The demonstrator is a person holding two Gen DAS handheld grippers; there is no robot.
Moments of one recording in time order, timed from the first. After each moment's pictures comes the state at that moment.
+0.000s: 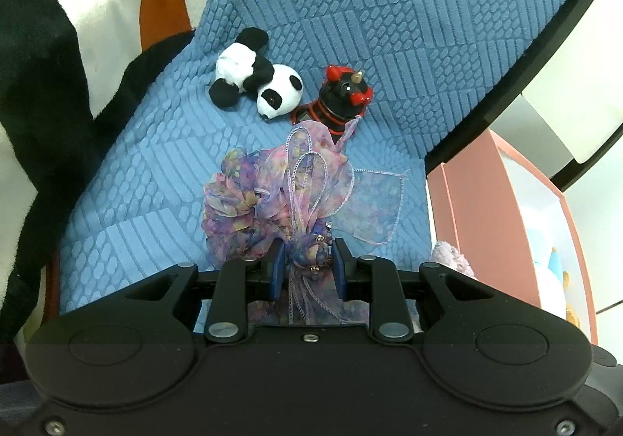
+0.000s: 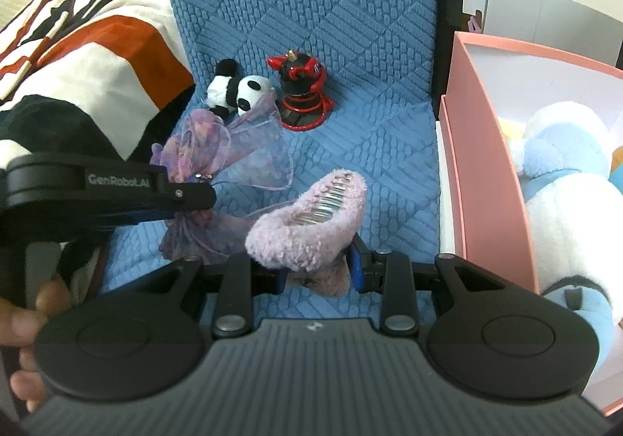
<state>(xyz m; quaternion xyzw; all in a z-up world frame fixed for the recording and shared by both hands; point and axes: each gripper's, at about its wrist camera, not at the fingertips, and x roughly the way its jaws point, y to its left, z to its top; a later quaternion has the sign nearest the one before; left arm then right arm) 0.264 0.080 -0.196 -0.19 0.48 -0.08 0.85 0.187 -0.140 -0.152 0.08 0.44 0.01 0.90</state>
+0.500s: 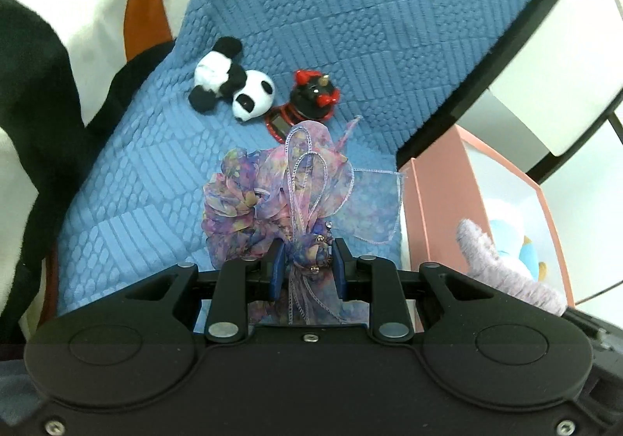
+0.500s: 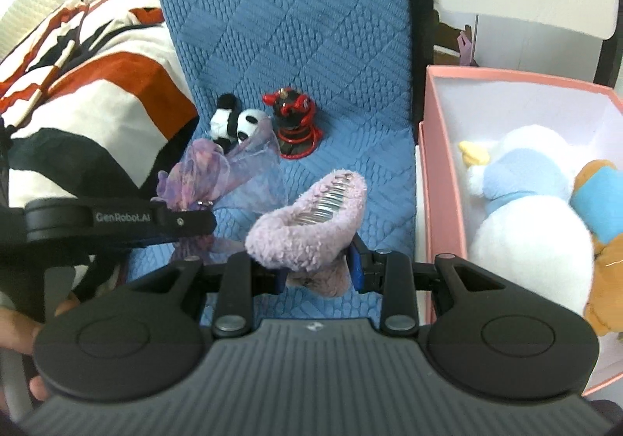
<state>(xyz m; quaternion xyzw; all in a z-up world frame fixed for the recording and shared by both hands) 0.250 0.068 -0.164 -0.19 0.48 -0.10 0.85 0.170 -0.167 -0.110 0.10 0.42 0.01 0.90</state>
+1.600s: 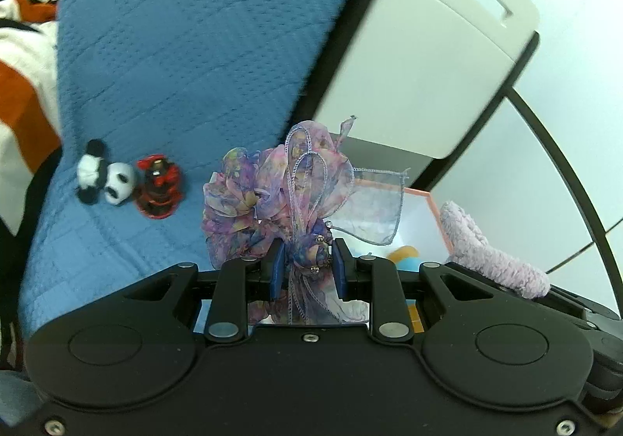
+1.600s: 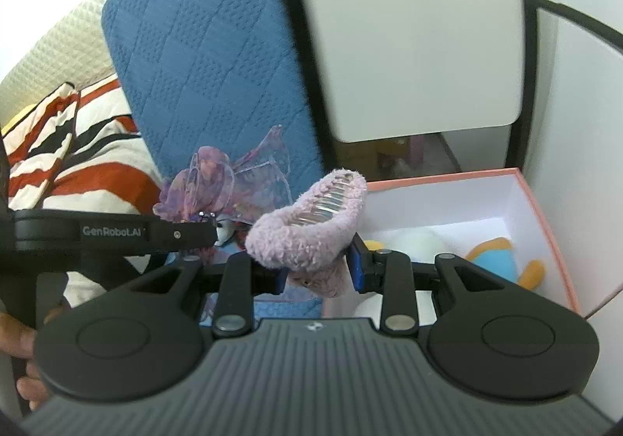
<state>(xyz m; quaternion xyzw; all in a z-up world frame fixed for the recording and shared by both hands) 0.261 -0.078 -0.001 -0.12 0.46 -0.20 0.86 0.128 -0.279 0.010 0.13 0.34 -0.03 0.93</state>
